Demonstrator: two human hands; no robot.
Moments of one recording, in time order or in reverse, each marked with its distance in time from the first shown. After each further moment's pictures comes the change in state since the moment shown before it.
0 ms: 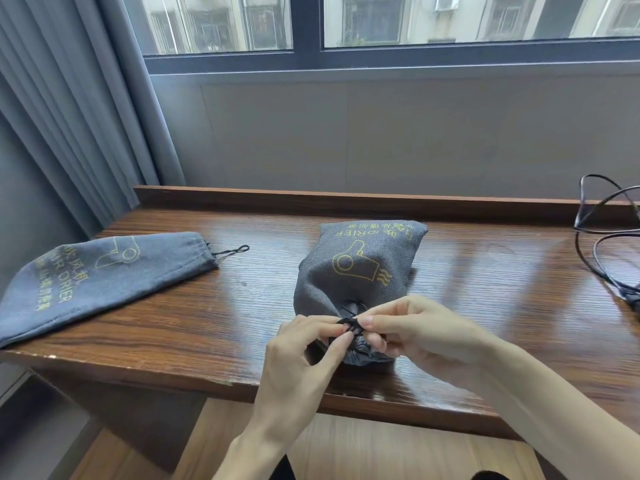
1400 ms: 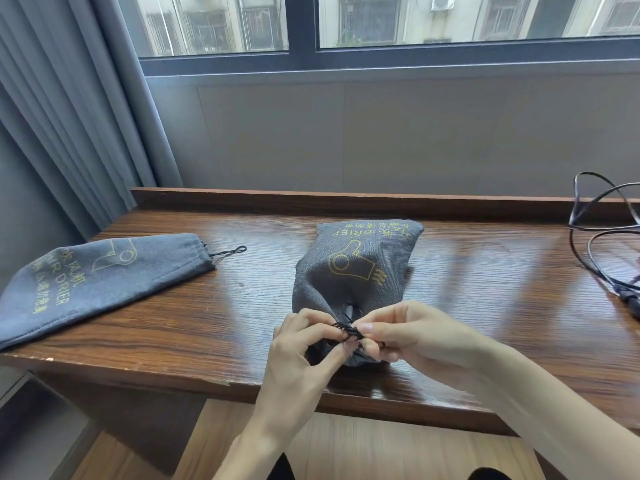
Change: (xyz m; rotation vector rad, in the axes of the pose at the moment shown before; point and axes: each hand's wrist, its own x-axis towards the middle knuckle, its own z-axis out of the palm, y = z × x) left_hand 0.001 -0.009 0.005 0.004 -0.064 -0.017; right_hand -0.004 0.008 -0.003 0.019 -0.054 -0.011
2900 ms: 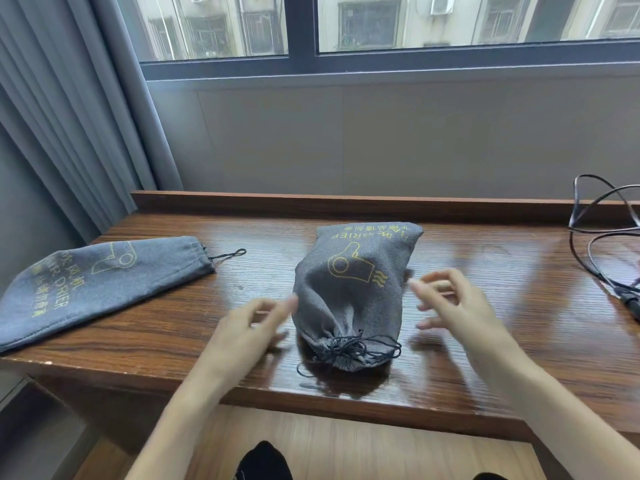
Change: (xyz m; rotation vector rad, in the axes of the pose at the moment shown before) left_hand 0.036 -0.002 -0.060 0.039 -0.177 -0.459; right_hand -0.010 0.005 -0.029 -0.116 0.746 -0.141
